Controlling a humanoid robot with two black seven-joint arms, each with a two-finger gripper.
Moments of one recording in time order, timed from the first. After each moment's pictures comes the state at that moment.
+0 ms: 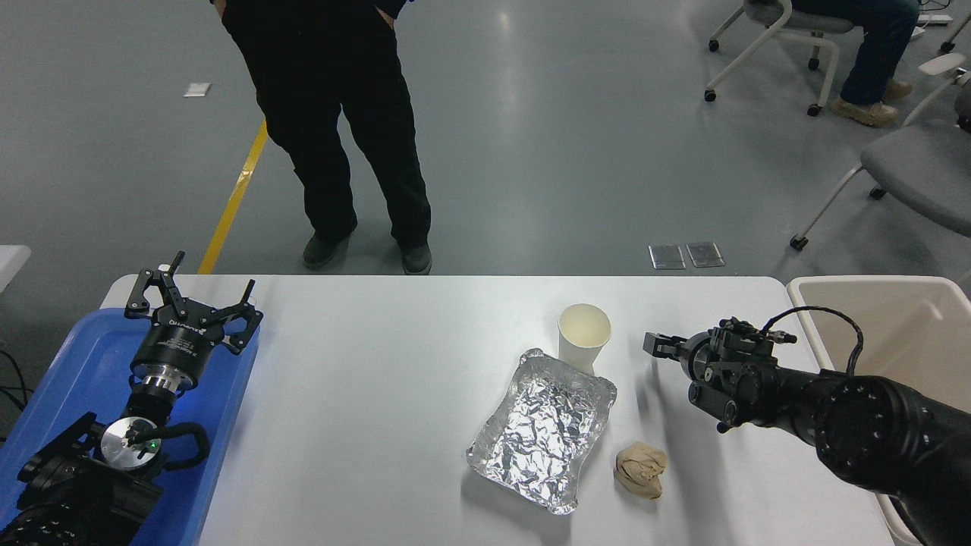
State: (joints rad) left arm -0.53 0.23 -1.14 -0.31 -0.10 -0.79 -0.16; right arm 0.97 0.00 -1.01 0.36 -0.20 -0.10 -0.16
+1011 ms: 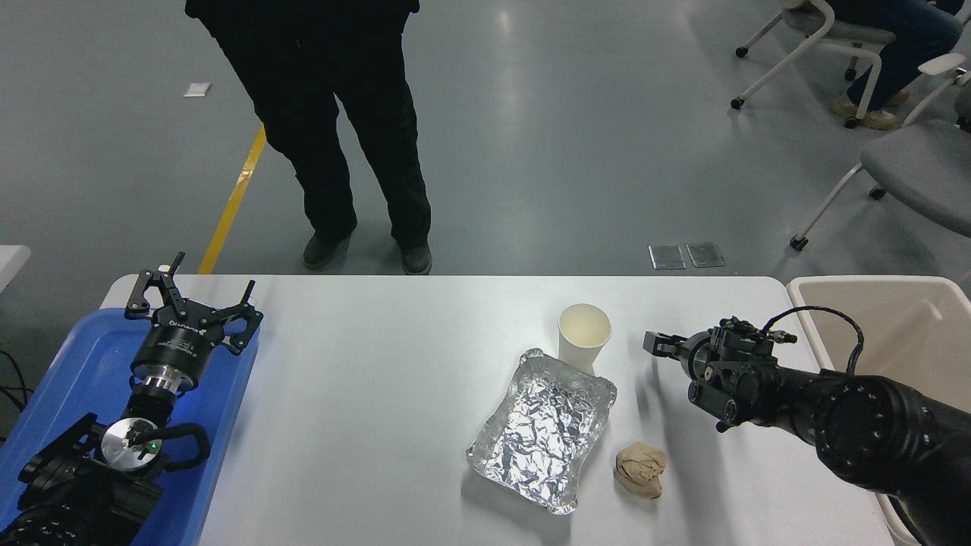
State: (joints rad) left arm -0.53 0.22 -1.14 -0.31 -0.10 -0.79 -0.16; right arm 0.97 0.00 -1.01 0.36 -0.20 -0.10 -0.16
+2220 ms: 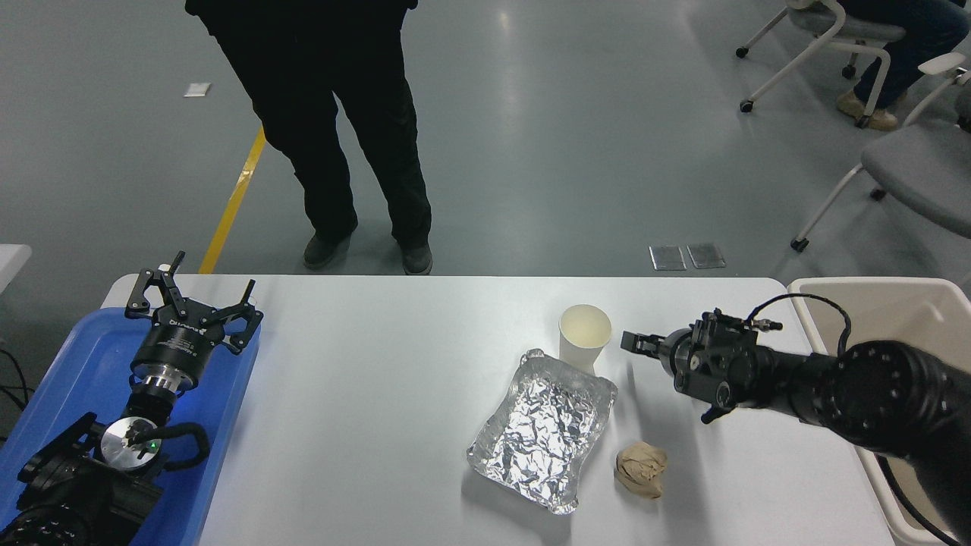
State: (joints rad) left arm -0.53 0.23 -1.13 -0.31 -0.10 -0.79 -0.16; right arm 1.19 -0.07 -0.98 0.67 -0.20 -0.08 -0.16
